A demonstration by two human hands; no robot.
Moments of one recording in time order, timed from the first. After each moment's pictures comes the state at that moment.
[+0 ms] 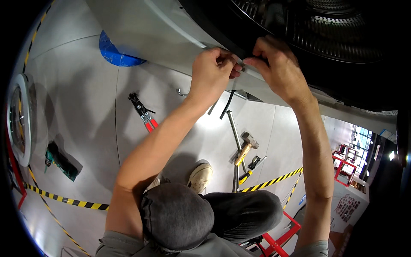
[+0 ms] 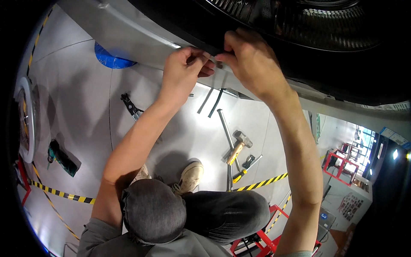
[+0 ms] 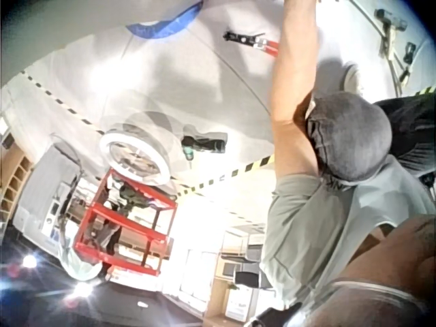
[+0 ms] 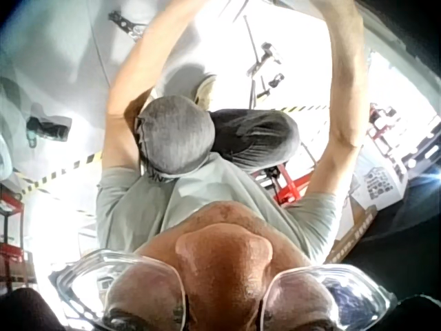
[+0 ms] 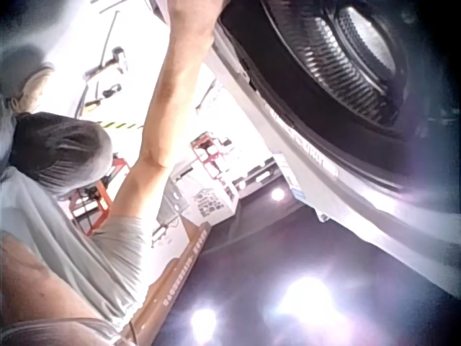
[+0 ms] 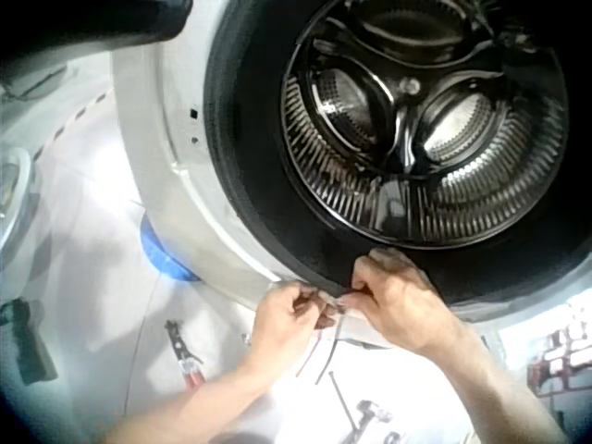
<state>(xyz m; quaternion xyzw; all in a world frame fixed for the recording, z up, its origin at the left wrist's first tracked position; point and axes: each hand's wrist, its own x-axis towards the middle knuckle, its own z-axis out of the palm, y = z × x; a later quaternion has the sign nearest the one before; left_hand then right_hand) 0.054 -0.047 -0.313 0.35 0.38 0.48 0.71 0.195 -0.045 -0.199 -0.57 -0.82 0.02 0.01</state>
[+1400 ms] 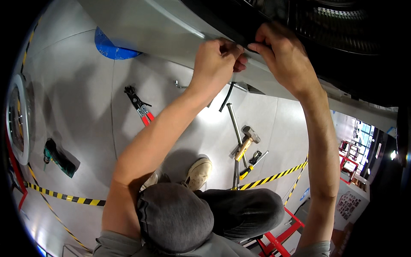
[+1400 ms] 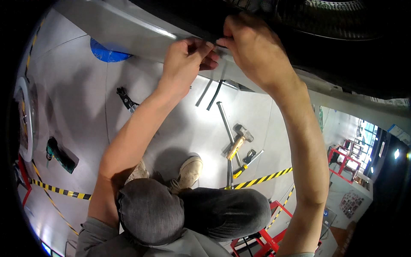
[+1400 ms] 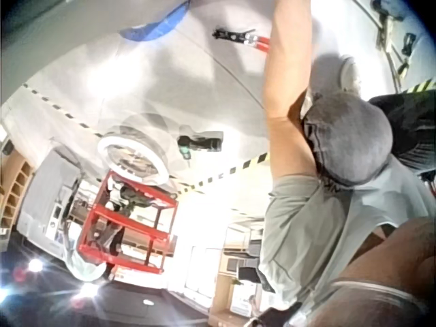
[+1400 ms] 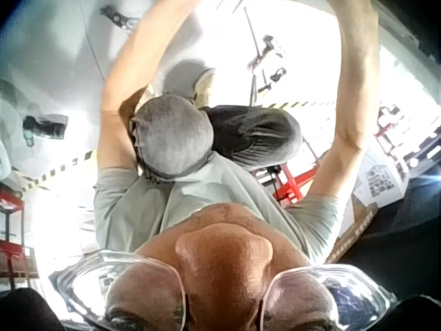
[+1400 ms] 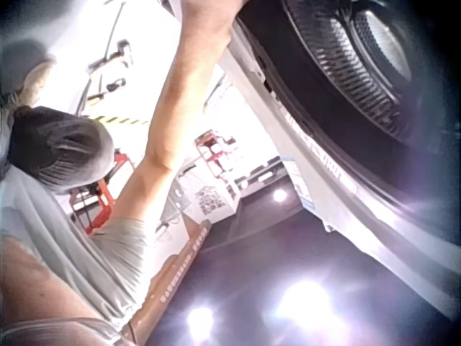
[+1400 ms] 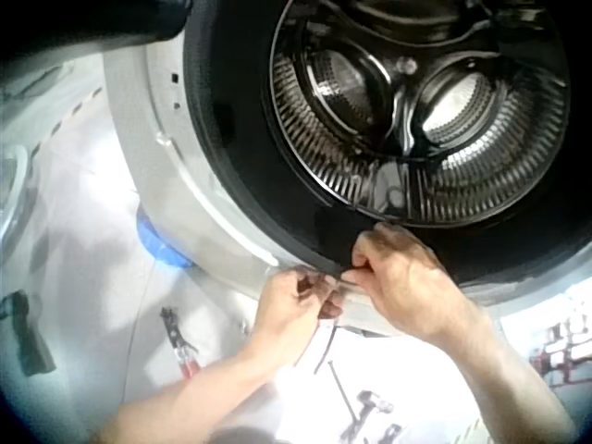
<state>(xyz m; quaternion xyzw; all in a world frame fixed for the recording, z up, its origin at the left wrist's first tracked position) 0.070 -0.049 -0.311 0.33 0.38 0.45 0.74 0.215 -0.045 -0.206 -0.53 -0.85 -0.02 0.03</state>
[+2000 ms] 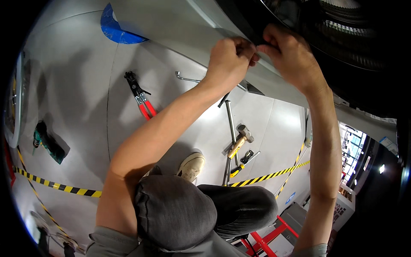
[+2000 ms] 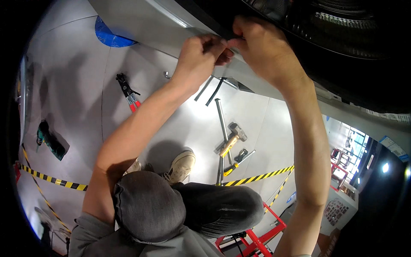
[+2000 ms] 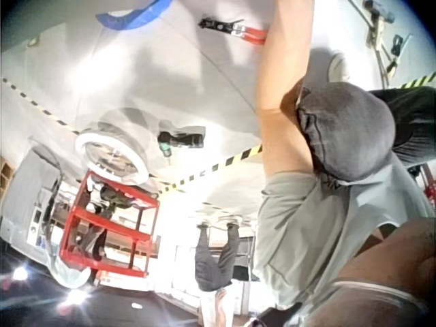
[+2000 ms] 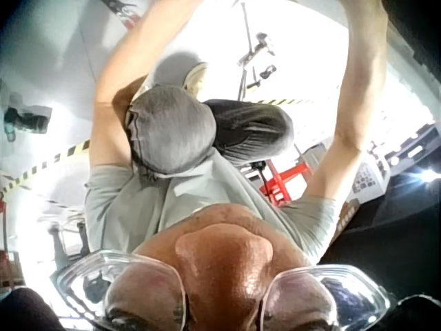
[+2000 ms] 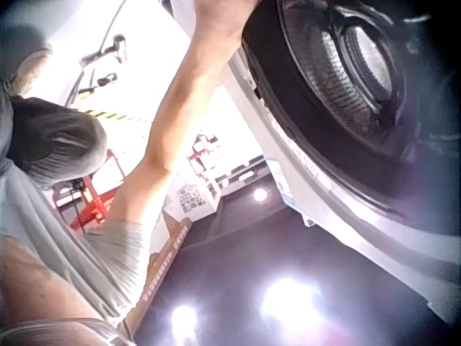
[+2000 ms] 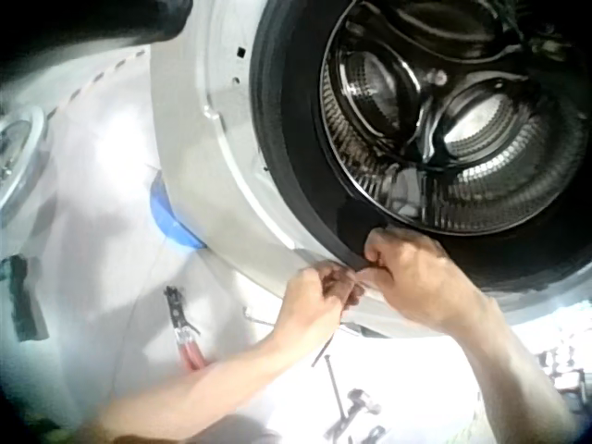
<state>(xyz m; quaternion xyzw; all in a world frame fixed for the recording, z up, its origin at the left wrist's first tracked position) 0.070 -0.058 -0.318 0.35 0.36 0.46 0.73 0.195 -0.037 -0.194 -0.57 -0.82 0.04 -0.08</state>
